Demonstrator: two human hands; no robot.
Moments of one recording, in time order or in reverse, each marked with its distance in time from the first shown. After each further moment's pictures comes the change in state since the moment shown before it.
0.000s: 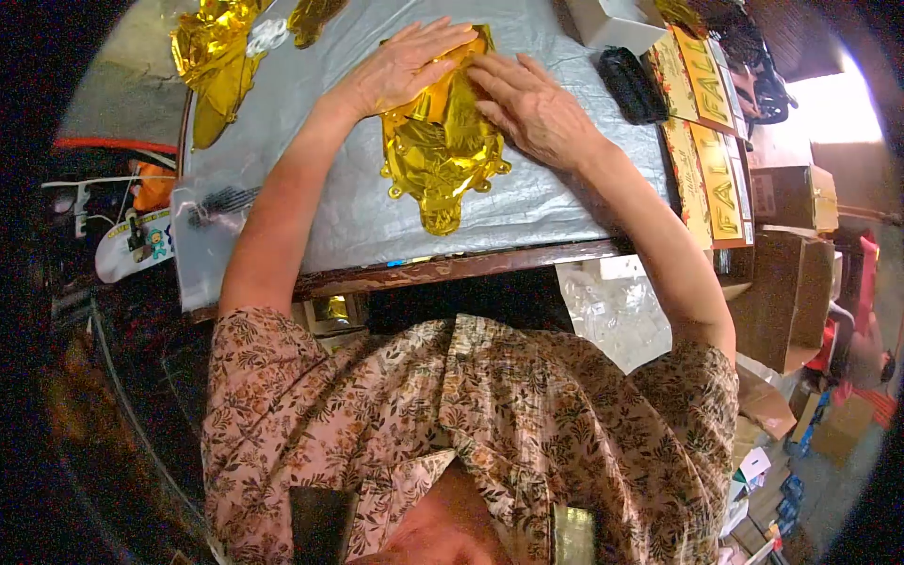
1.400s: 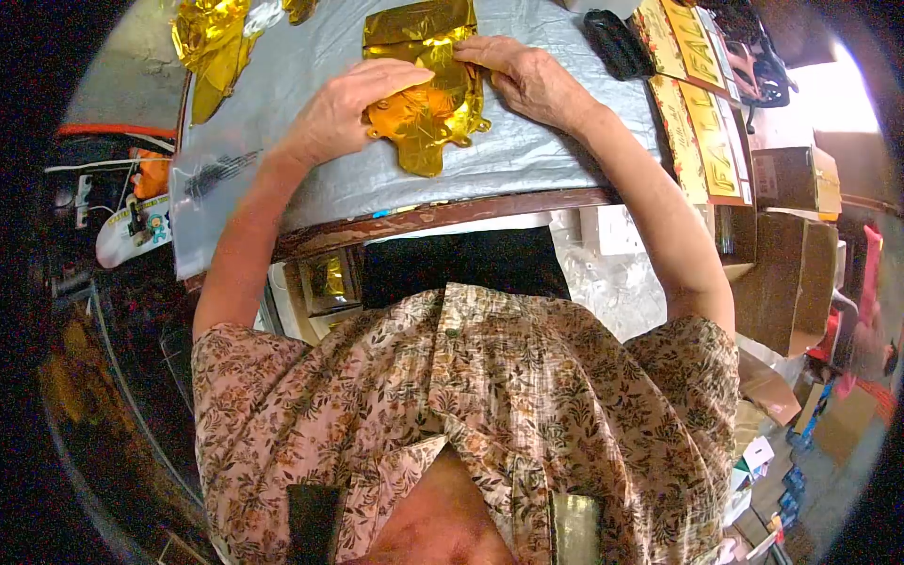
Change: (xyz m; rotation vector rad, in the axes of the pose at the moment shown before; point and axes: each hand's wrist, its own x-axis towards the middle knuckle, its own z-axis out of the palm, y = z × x) left_hand -0.072 0.087 -0.042 -0.105 -0.021 0.016; right_hand -0.017 0.008 0.007 0.197 0.080 -0.102
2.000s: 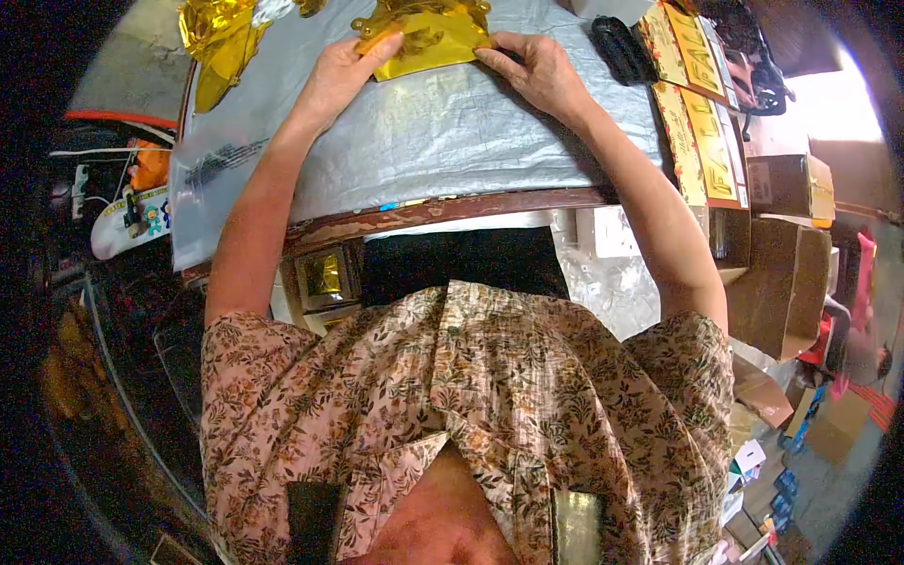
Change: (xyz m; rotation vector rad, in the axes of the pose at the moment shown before) left_hand 0.010 -0.017 -0.001 -0.414 0.253 -0.663; right_hand 0.012 -0.014 -0.006 0.198 -0.025 0.520
